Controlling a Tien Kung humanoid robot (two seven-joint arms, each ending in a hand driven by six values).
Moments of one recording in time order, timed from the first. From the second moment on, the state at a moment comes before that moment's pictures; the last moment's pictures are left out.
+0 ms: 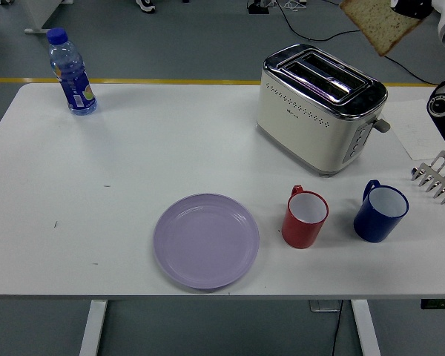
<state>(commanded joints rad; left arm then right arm) -0.09 0.06 -1.04 -0.18 1.01 0.09 0.21 0.99 -0.29 1.08 1.20 -1.92 -0.17 -0.47</state>
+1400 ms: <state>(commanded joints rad) -0.10 0.06 -1.03 -0.18 1.01 0.09 0.22 1.03 -0.16 0.92 0.94 -1.98 -0.20 -0.43</state>
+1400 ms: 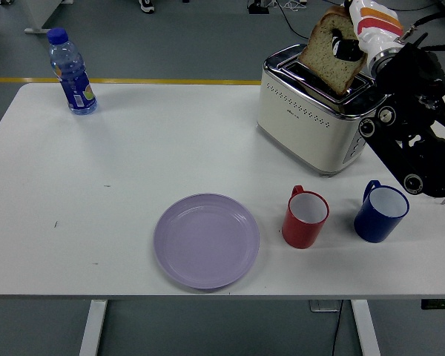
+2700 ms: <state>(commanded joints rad) -0.10 0.06 -1.04 -0.18 1.03 0.09 0.22 1.04 -0.15 0.92 0.90 -1.96 -0.06 -0.37</state>
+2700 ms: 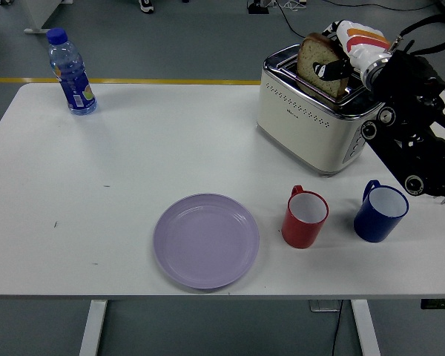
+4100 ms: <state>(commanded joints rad) -0.08 0.05 -1.05 -0.18 1.04 0.09 0.22 0.61 -0.47 1.09 1.43 -1.85 -0.34 -0.40</state>
